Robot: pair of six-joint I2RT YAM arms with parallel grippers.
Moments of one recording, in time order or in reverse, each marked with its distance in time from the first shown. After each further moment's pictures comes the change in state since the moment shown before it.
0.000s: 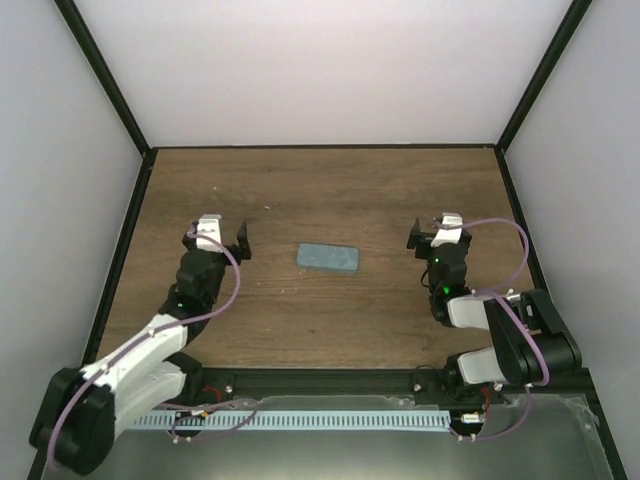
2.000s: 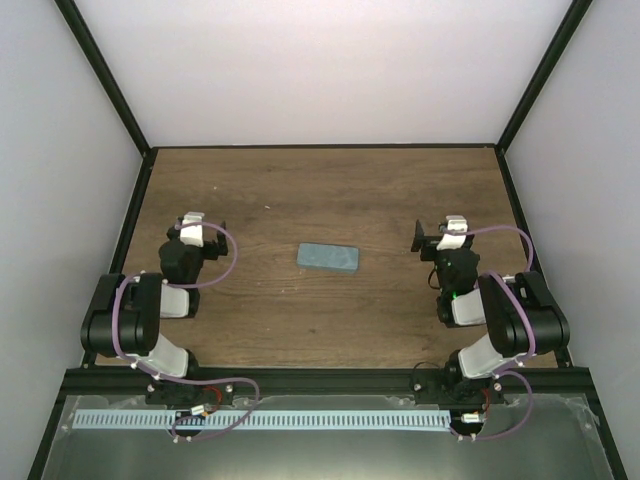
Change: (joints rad) left arm 0.508 0.669 -0.039 0.663 0.478 0.164; right arm -0.136 0.151 -0.055 0.291 -0.264 -0.038
